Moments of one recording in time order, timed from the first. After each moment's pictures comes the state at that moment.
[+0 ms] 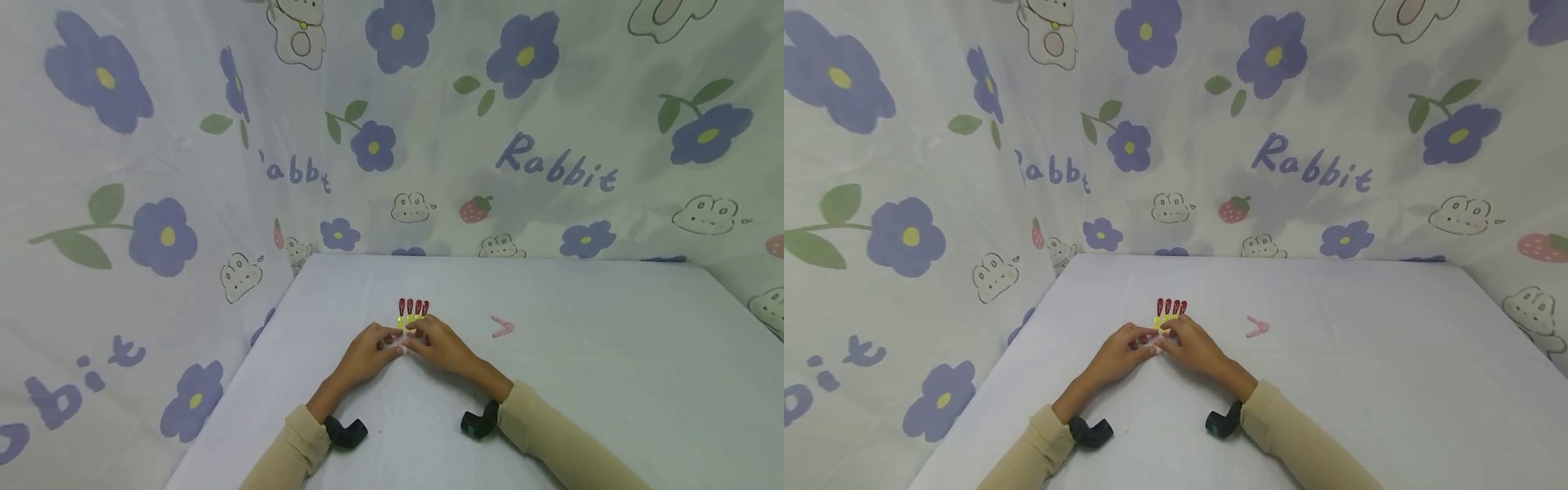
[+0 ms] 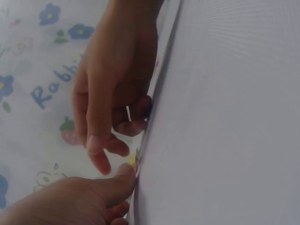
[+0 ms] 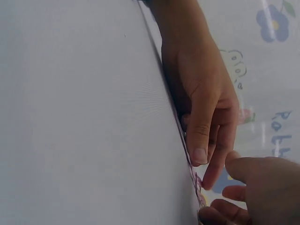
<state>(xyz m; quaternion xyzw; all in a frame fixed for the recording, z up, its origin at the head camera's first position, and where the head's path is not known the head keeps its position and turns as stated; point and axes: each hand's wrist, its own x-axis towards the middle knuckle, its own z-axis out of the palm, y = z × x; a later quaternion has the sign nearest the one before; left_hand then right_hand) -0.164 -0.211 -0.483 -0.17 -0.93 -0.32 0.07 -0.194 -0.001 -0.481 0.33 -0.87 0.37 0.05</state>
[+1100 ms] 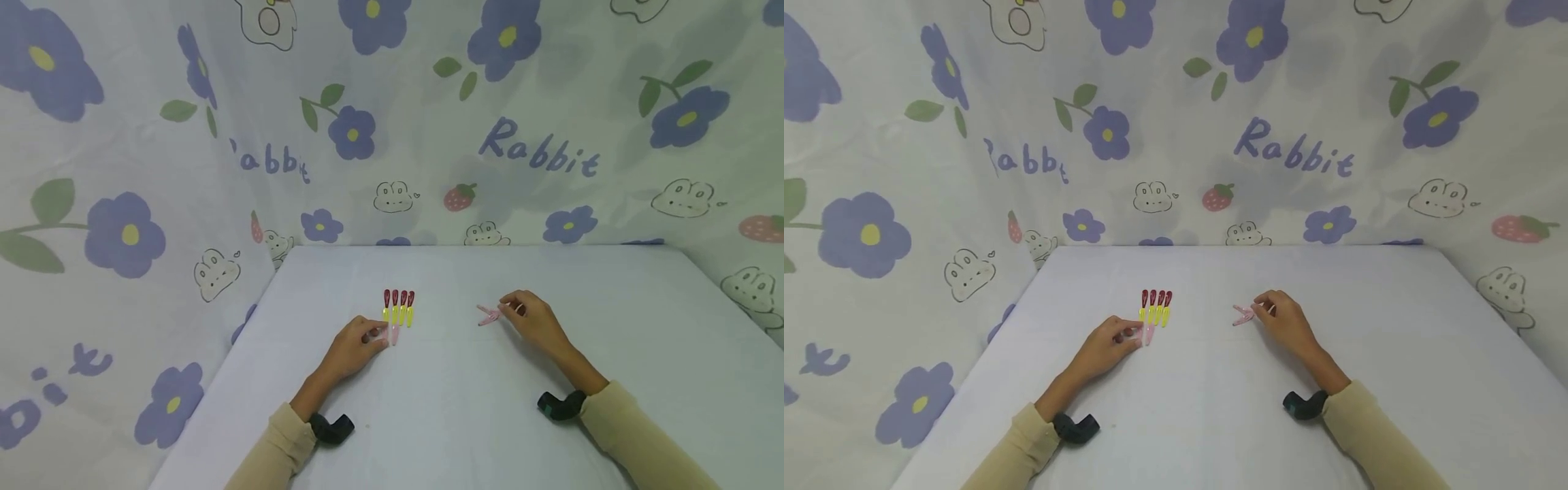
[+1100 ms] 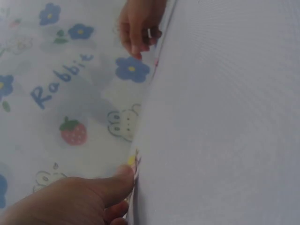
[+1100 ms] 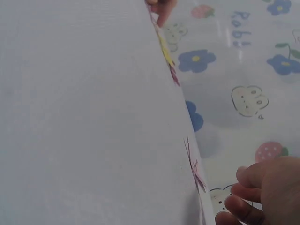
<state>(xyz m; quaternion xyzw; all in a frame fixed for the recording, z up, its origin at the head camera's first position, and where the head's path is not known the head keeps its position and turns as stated) -0.166 -0.206 -0.484 -0.13 -0.94 -0.32 0.06 -0.205 0.176 -0.474 0.14 -0.91 0.37 0.12</state>
